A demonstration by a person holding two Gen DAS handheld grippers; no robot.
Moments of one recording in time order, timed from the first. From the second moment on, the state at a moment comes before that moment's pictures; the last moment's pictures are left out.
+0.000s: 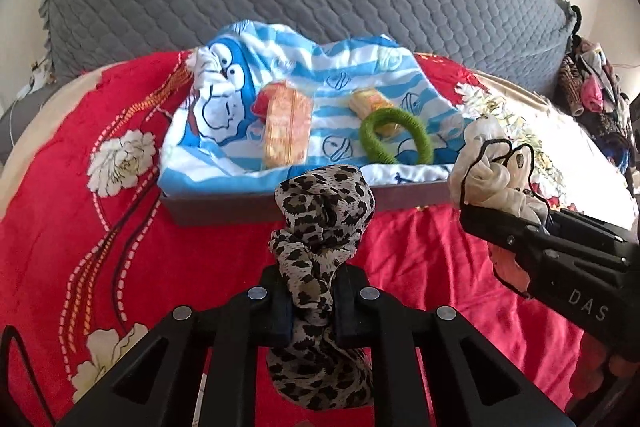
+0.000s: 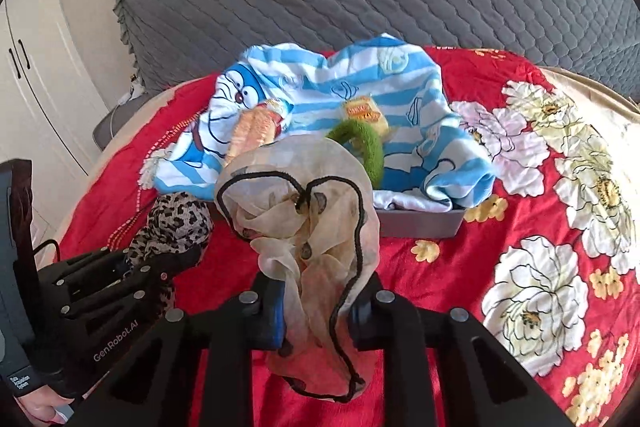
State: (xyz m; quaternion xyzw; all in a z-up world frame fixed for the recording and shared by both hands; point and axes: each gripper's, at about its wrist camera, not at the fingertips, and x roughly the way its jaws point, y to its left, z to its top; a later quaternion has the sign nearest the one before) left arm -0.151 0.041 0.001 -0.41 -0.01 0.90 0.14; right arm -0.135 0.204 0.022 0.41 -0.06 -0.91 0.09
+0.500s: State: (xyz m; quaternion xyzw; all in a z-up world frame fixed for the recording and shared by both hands) left arm -0.108 0.040 0.066 -0.37 0.00 0.92 0.14; right arm -0.079 0.188 0.076 0.37 -0.04 -0.92 0.10
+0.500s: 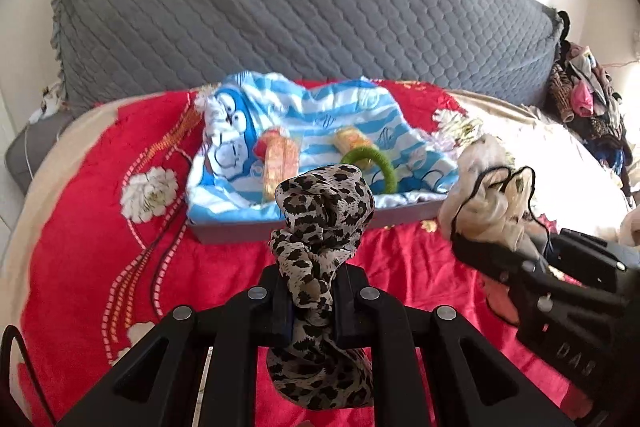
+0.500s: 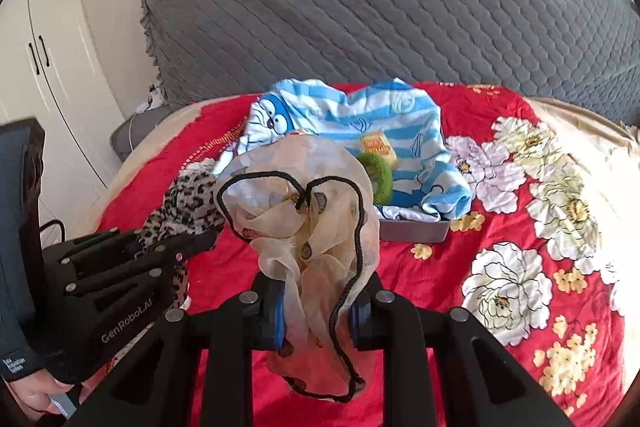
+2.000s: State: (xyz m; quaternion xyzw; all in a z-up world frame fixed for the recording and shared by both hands) left arm -0.192 0.047 0.077 -0.37 0.00 0.92 0.13; right arm -0.162 0.188 0.103 0.35 -0.02 -0.93 0.09
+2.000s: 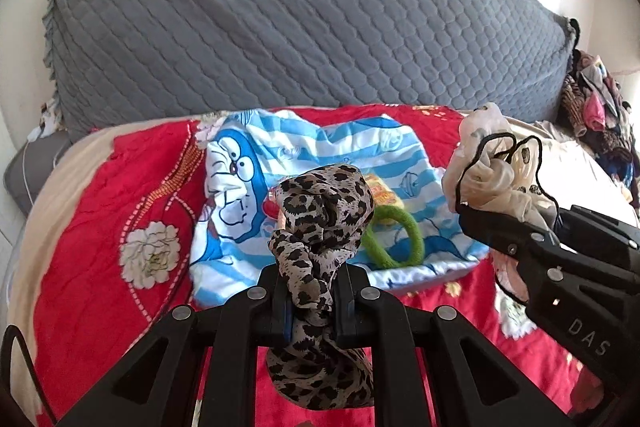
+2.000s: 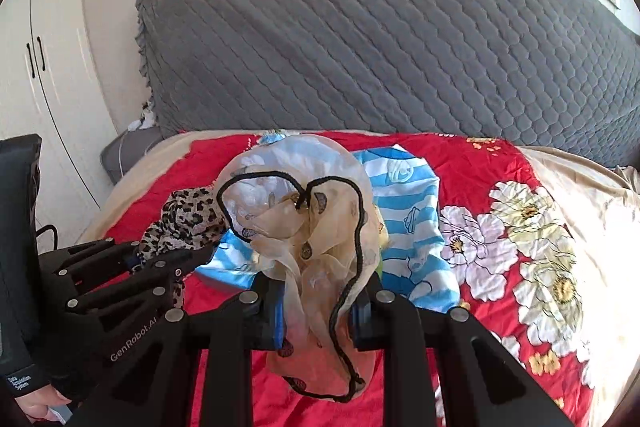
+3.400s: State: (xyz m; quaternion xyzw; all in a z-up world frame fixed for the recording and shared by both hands) left arm -0.319 0.081 -0.009 -0.39 0.02 0.91 0.11; right arm -0.292 0.203 0.002 0.40 -0.02 -0.91 0.07
